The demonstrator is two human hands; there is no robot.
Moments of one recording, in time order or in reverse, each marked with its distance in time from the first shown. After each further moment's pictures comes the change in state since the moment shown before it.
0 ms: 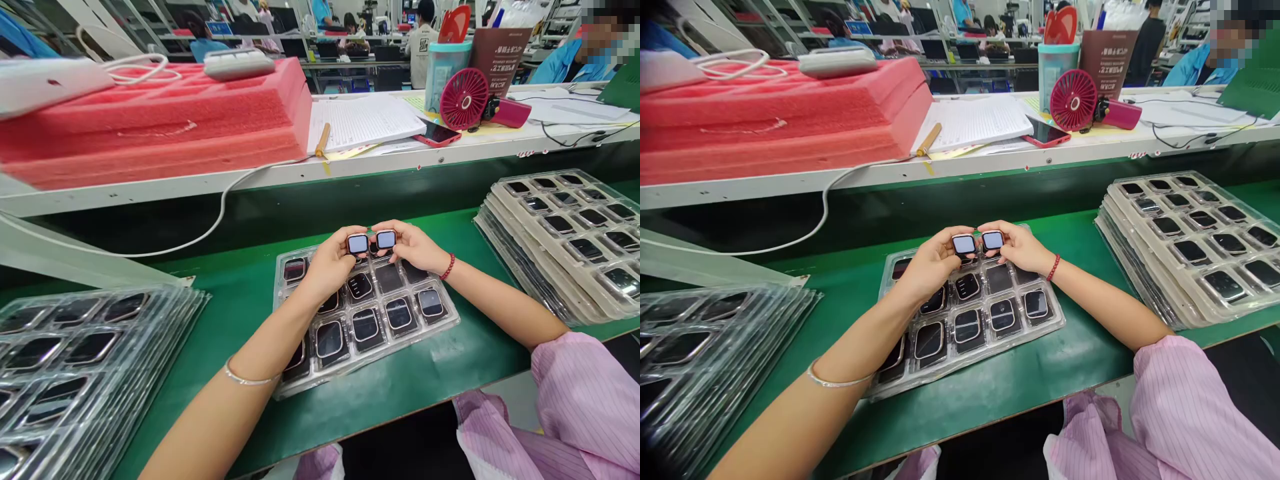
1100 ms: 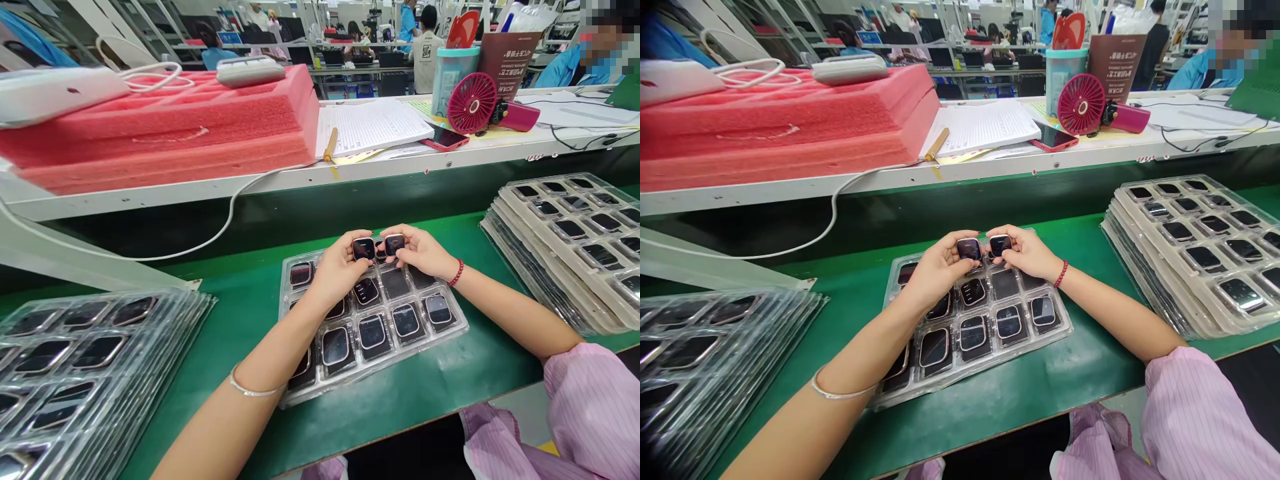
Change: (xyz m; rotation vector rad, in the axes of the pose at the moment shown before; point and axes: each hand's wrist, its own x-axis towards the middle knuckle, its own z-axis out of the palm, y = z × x) left_hand -0.005 0.003 0.001 0.009 0.037 -0.024; right_hand -0.005 -0.007 0.004 -0.022 0.026 0.001
